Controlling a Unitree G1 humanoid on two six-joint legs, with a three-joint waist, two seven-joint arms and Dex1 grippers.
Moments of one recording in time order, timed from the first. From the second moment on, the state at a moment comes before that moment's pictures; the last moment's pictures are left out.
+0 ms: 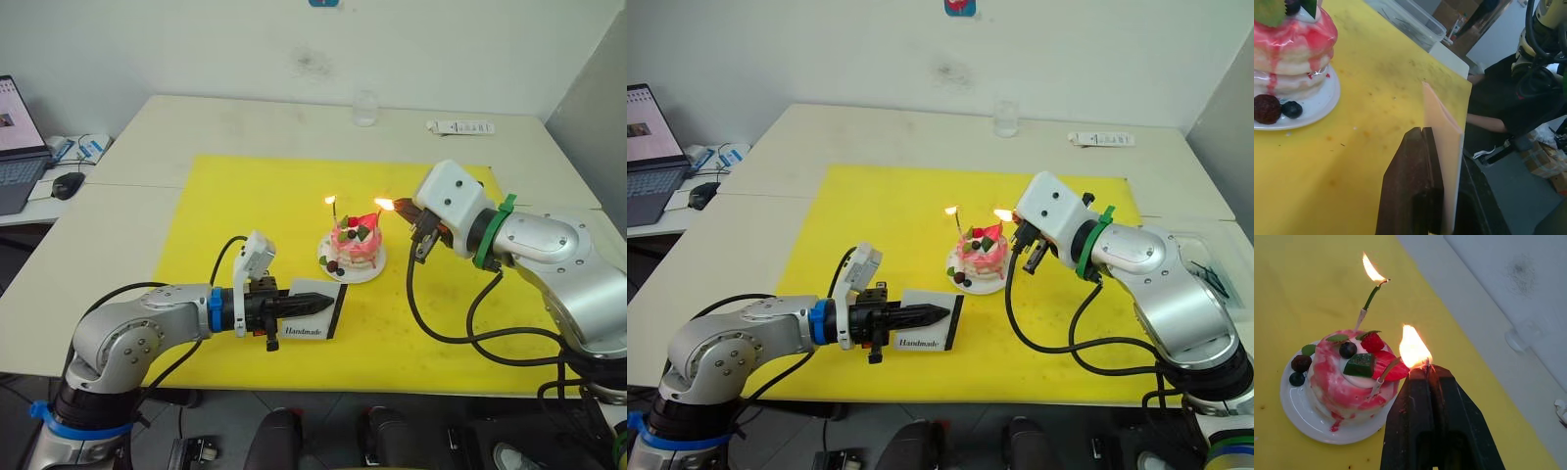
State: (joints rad) left arm -0.30 0.68 0.03 -0.44 -1.02 1.04 -0.75; right arm -0.64 -0.74 0.19 -0.62 0.19 0.94 0.59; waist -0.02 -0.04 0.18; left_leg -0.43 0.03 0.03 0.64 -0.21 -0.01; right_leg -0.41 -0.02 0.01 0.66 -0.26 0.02
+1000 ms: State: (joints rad) left arm -0.33 0.68 0.02 -0.44 -1.02 1.04 -0.75; right arm -0.61 -0.74 0.22 -0.61 0.17 0.89 0.59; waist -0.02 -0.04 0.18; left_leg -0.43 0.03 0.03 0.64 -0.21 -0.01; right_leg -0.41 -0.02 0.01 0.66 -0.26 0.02
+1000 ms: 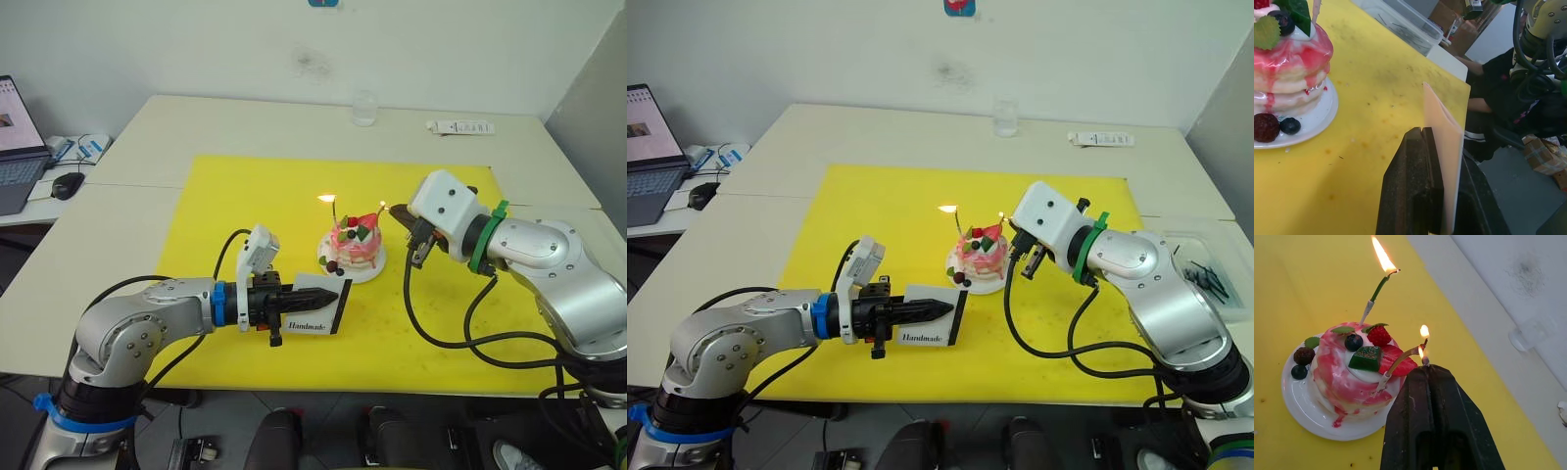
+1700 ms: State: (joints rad) left arm -0.33 0.67 0.00 -0.44 -1.02 1.04 -0.75; right arm -0.52 -0.78 0.09 -0.68 0.18 0.97 0.58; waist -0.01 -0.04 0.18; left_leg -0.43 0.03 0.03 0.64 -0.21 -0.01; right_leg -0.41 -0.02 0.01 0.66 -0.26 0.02
